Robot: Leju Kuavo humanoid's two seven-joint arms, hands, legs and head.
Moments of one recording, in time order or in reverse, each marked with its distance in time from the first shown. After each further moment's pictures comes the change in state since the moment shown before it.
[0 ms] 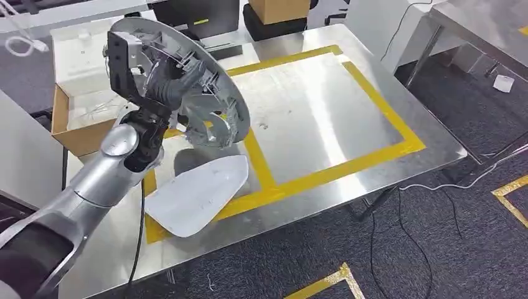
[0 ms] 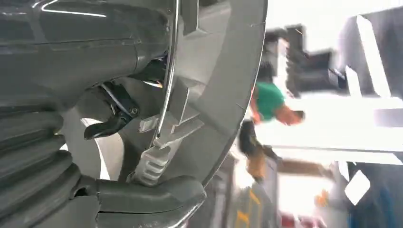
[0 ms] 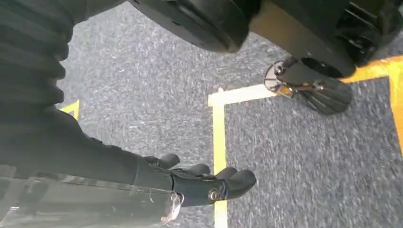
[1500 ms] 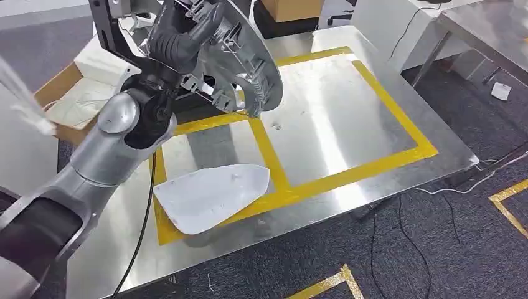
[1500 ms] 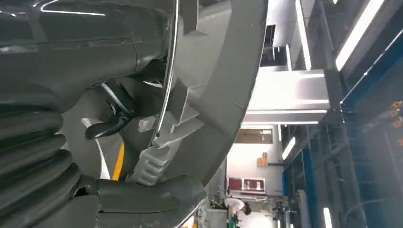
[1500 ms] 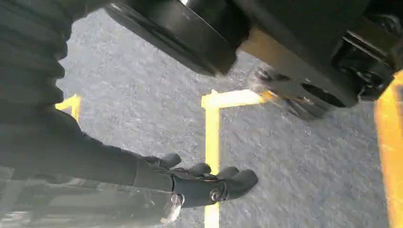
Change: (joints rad) left arm -0.213 -0.077 -0.093 -0.129 0.036 -0.008 0.017; right arm -0.012 0.011 0.013 -0.001 0.030 0.006 0.012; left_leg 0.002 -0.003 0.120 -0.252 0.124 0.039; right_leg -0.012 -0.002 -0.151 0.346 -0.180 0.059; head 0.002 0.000
